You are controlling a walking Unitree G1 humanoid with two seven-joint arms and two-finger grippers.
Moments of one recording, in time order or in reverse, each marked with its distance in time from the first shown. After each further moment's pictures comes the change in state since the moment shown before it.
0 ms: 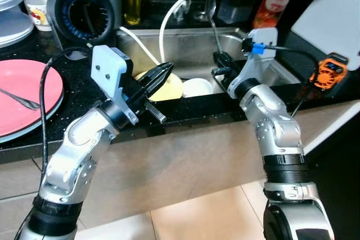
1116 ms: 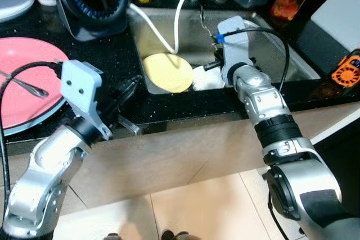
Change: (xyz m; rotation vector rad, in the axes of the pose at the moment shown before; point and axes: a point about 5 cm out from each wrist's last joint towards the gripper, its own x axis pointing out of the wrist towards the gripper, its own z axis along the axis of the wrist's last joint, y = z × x) left arm -0.047 -0.003 0.001 0.029 0.182 0.108; right arm 0.045 -0.019 -0.007 -0.467 0.262 -0.155
